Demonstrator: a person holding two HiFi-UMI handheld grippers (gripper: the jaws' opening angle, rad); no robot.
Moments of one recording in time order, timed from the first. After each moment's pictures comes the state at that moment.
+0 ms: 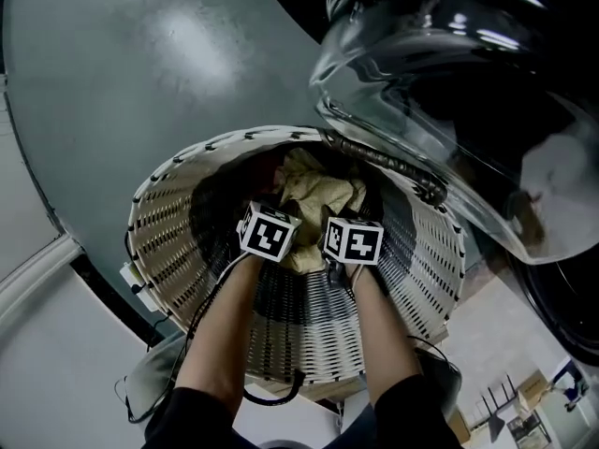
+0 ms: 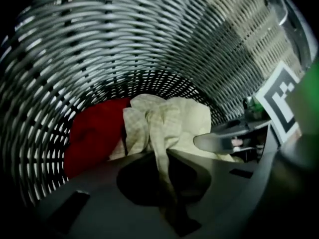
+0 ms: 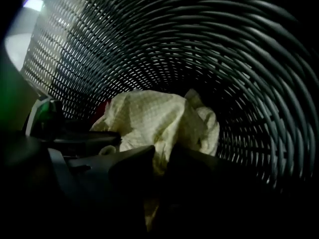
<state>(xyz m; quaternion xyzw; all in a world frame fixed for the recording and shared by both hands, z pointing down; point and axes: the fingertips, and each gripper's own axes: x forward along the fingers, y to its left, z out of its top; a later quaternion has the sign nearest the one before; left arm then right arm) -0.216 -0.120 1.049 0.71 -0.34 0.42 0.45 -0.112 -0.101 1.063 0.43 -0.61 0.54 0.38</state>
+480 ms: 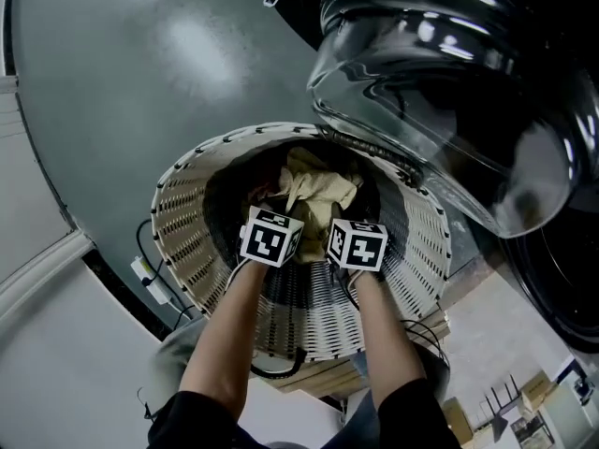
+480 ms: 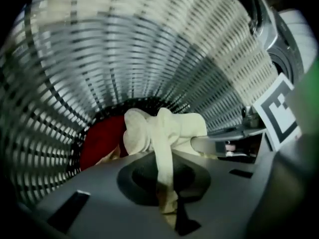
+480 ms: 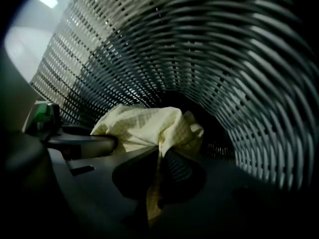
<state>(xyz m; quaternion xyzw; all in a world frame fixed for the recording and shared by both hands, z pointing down) -0.205 -0.122 0.985 0.72 -0.36 0.36 0.47 -0.106 -0.117 1.000 0.46 -0.64 0.50 0.36</state>
